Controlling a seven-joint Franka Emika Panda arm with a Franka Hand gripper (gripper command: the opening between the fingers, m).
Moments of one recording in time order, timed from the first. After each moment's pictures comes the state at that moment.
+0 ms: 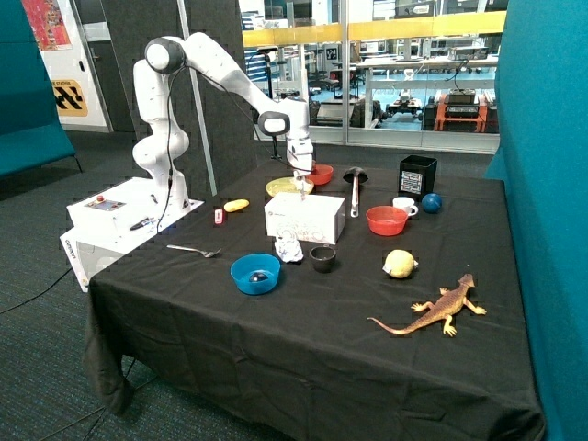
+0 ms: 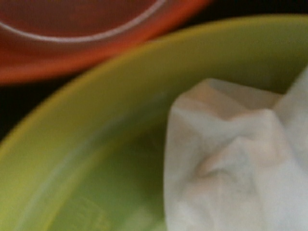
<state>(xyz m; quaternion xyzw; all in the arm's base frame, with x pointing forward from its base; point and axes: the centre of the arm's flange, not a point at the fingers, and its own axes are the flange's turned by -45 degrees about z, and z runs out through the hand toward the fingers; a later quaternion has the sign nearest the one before) 0.465 0.203 0.309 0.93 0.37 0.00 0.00</state>
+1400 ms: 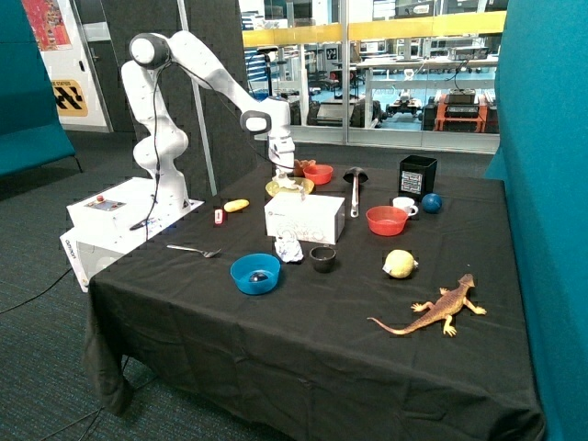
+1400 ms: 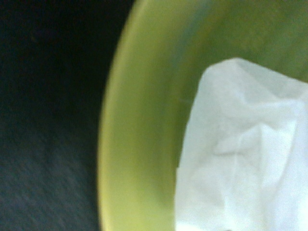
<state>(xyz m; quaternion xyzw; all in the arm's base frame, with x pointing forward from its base) 0.387 0.192 0.307 0.92 0.39 0.00 0.00</state>
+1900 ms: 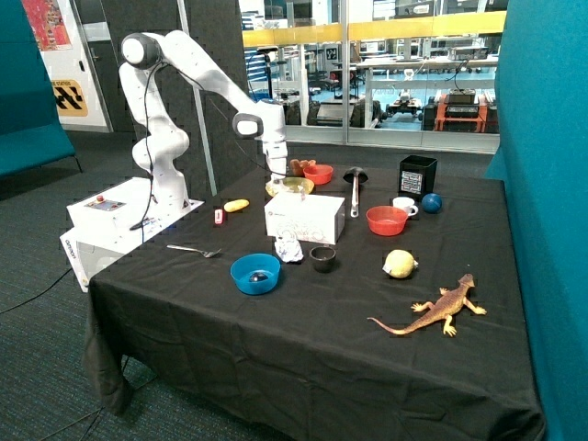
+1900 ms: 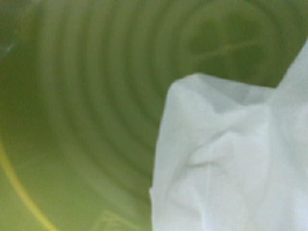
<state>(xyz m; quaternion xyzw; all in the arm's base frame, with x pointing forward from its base) 0.403 0.129 0.310 0.94 0.34 0.00 0.00</state>
